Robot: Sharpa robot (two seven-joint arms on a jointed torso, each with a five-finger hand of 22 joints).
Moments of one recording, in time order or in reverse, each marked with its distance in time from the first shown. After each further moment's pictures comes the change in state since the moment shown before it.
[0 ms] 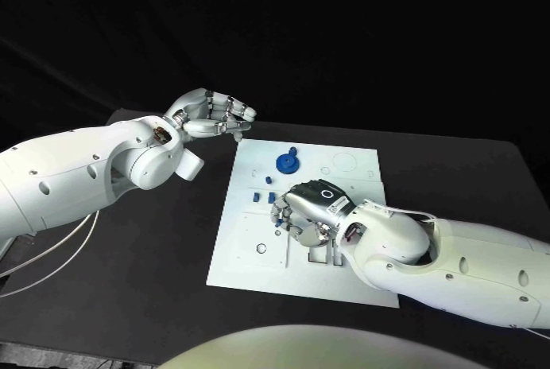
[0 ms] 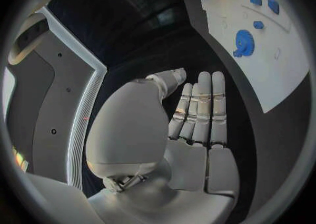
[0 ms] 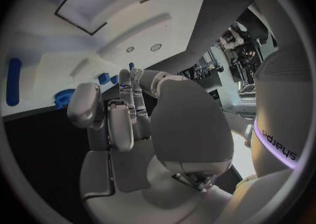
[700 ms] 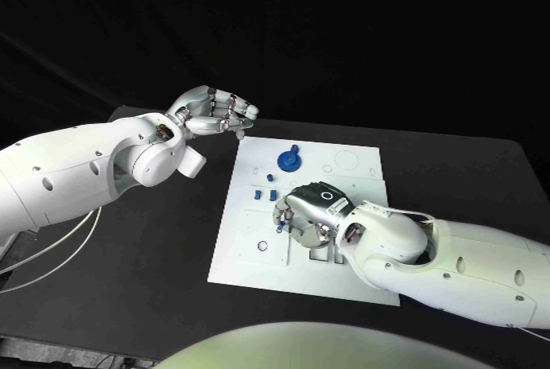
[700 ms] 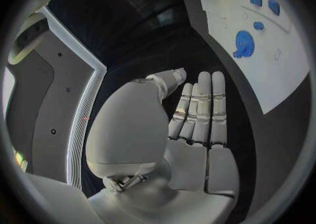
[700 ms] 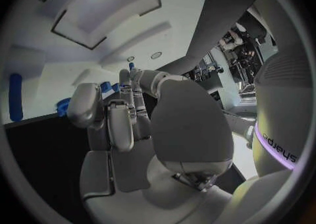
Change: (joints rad) left arm 0.000 0.002 0.000 -0.002 0.001 0.003 -0.003; left_hand 0.000 0.000 0.000 0.000 0.000 0.000 0.000 0.000 0.000 0.000 0.000 0.000 0.000 0.000 0.000 0.000 0.000 0.000 0.000 0.000 0.000 0.000; right arm -0.013 0.010 -0.003 -0.018 0.007 0.024 0.001; right_hand -0.003 -0.003 0.003 -0.003 -0.001 -0.002 0.002 -0.001 0.000 -0.002 0.002 0.000 0.001 0.000 0.000 0.000 0.000 0.000 0.000 0.000 0.000 0.000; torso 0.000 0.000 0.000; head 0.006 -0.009
